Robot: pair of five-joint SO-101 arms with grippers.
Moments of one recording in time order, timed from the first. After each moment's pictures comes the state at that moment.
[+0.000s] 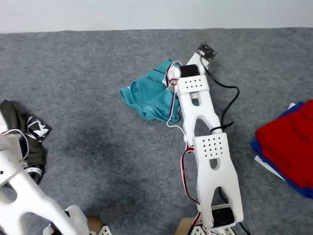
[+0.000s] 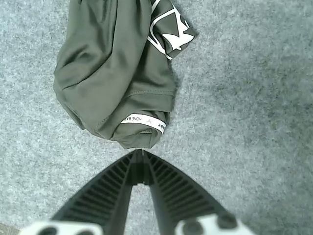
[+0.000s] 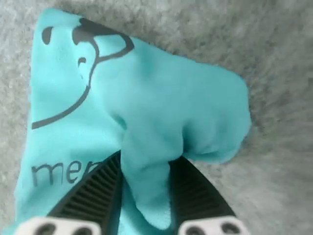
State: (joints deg) left arm -45.3 -33.3 20.1 96.6 -16.4; right arm -14.1 67.4 -72.4 80.0 -47.3
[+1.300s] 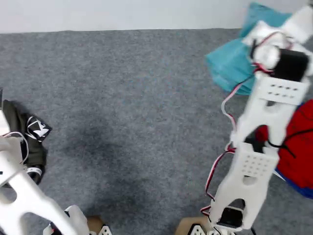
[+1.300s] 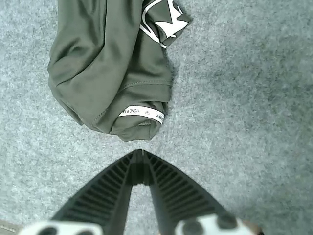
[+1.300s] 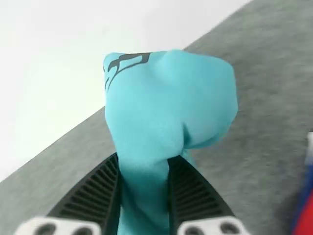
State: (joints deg) left arm -45.8 -33.3 20.1 98.8 -20.6; right arm 11.2 37.1 -91.3 100.7 -27.7
